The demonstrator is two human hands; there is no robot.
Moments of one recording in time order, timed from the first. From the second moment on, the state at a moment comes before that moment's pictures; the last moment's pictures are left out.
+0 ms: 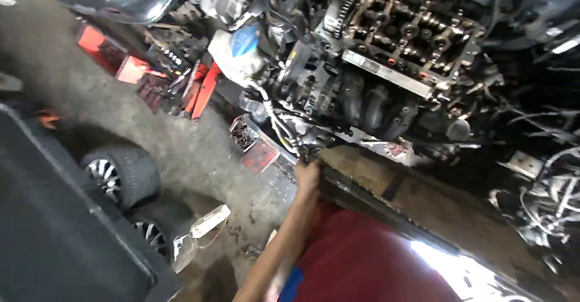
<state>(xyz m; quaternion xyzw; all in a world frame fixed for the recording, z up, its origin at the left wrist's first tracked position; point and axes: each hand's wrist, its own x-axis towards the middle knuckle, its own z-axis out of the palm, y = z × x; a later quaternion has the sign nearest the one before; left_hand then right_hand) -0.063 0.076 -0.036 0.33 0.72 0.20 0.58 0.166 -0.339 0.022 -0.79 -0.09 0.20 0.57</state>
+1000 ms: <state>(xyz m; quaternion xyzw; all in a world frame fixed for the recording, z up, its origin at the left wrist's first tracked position) -0.026 0.082 -0.051 0.29 0.72 0.20 0.60 0.261 -0.268 -0.059 -0.78 -0.02 0.31 0.54</state>
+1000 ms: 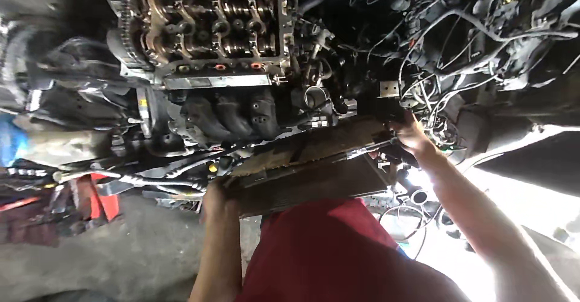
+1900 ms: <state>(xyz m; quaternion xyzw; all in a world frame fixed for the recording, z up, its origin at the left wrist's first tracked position) -0.023 0.089 -0.045 0.27 0.68 0.18 0.66 0.307 -0.233 -0.064 -0.82 -0.06 0.31 0.47</state>
